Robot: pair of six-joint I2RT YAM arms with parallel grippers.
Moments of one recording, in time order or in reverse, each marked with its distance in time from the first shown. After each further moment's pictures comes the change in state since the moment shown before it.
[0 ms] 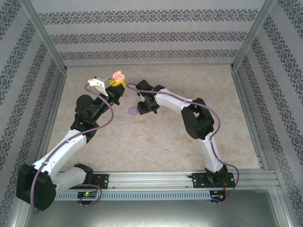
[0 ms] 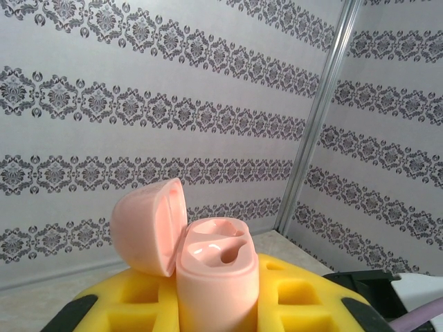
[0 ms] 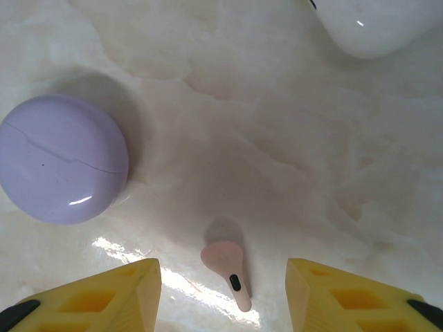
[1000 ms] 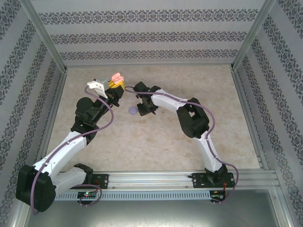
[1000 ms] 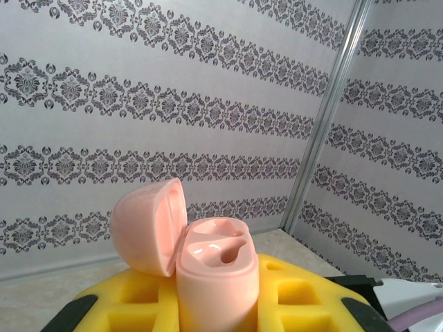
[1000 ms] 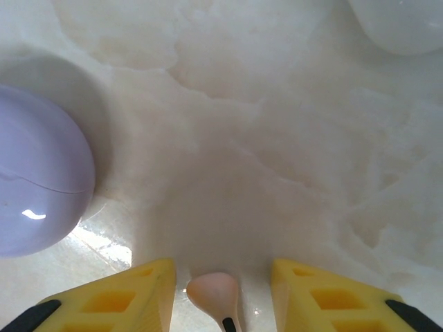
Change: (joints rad) left arm 0.000 -0.013 -0.047 0.027 -0.026 -0.006; right arm 0.014 0.078 0.066 -0.045 0.048 -0.037
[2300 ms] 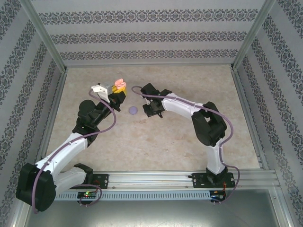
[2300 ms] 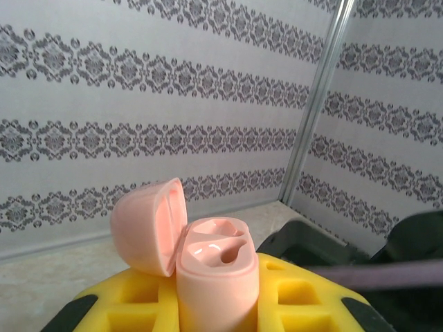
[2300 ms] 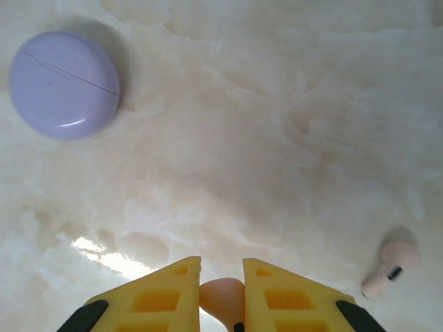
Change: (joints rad) left arm 0.000 0.011 -0.072 0.017 0.054 0.054; right arm 0.001 -0.313 -0.337 0.146 0.006 0.063
